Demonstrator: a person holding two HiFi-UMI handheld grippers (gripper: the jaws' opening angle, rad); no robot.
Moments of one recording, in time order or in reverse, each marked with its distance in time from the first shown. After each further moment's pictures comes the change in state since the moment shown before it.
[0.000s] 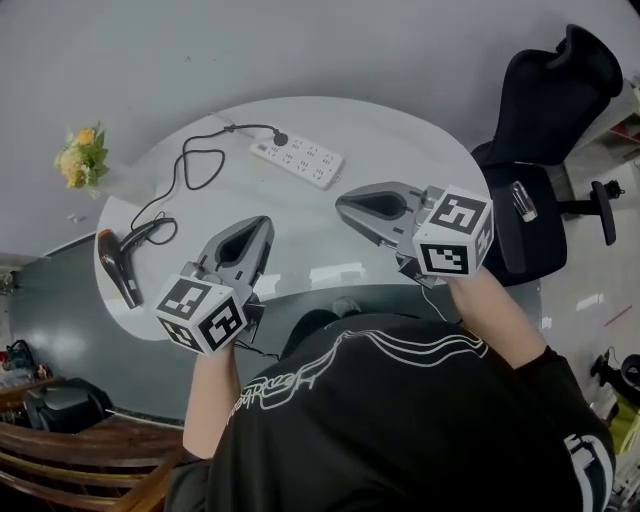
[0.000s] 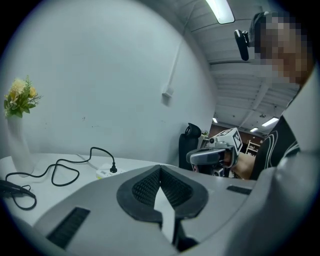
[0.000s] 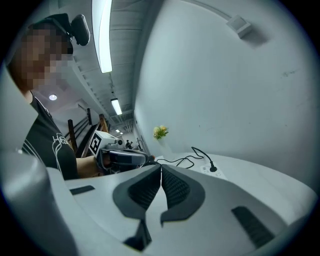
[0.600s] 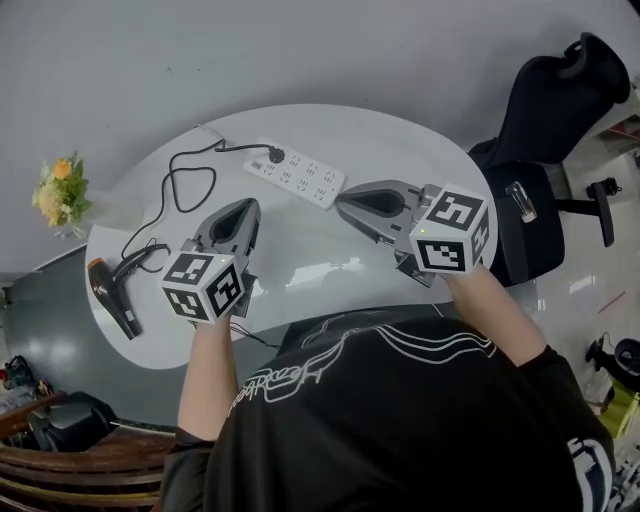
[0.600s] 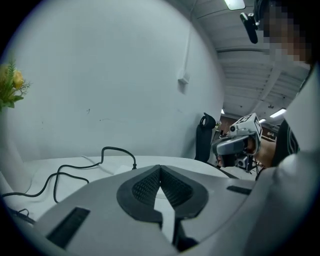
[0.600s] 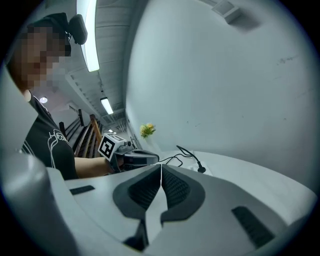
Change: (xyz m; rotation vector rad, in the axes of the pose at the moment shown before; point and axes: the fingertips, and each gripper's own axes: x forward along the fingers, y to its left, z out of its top) left arm 0.074 0.109 -0.003 0.031 0.087 0.076; right arm 0.038 -0.070 0.005 0.061 0.040 -0.058
